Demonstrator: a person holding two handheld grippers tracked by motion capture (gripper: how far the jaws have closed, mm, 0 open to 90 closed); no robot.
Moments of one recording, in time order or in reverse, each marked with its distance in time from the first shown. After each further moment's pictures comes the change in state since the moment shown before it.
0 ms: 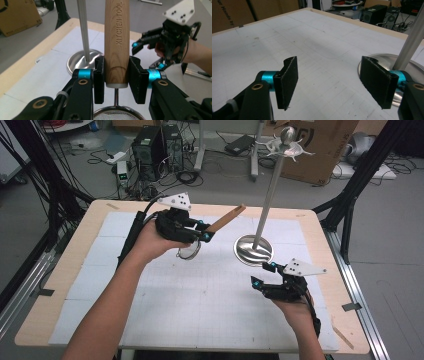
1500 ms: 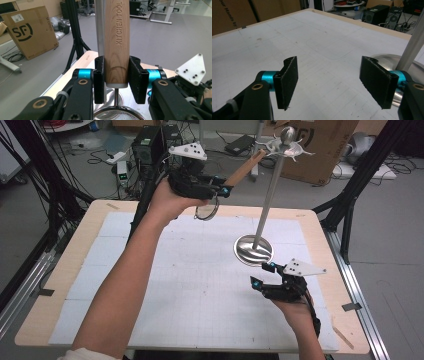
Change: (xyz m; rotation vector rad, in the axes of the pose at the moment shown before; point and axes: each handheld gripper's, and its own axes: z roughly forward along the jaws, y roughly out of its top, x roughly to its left) left arm 0.018 0.091 0.004 -0.126 0.086 0.039; right arm 0.001 0.000 0.000 -0.005 0.016 0.009
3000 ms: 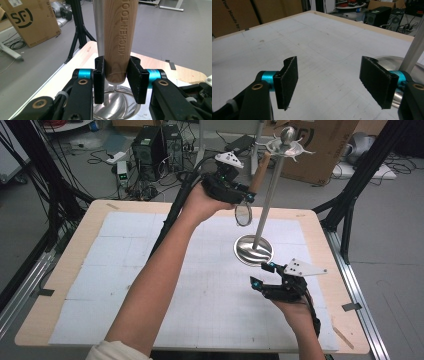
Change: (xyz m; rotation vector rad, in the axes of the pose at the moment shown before) left arm -0.006 0.001 0.076 0.122 0.035 -0.014; right arm 0.001 0.001 -0.001 -0.016 0.014 0.004
